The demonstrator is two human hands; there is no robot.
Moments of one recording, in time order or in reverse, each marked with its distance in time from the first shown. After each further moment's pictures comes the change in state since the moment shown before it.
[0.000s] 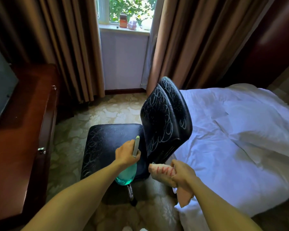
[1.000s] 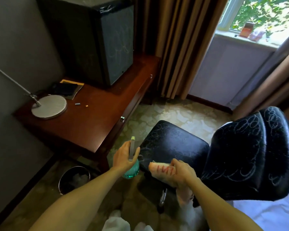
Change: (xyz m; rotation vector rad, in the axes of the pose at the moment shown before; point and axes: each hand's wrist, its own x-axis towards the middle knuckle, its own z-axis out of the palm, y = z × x) left_hand -0.132 -0.141 -0.036 -0.131 0.630 -0.480; right_hand 0.082 -0.176 0.027 -0.224 -0.184 -0.640
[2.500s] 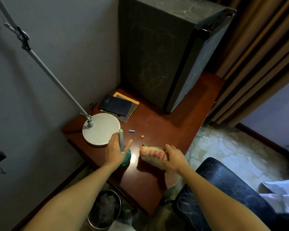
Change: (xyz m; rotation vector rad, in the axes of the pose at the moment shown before) left_hand 0.222 -0.303 -0.201 -0.014 0.346 -0.324; right_hand 0.311 -0.366 -0.051 -0.054 0.098 -0.356
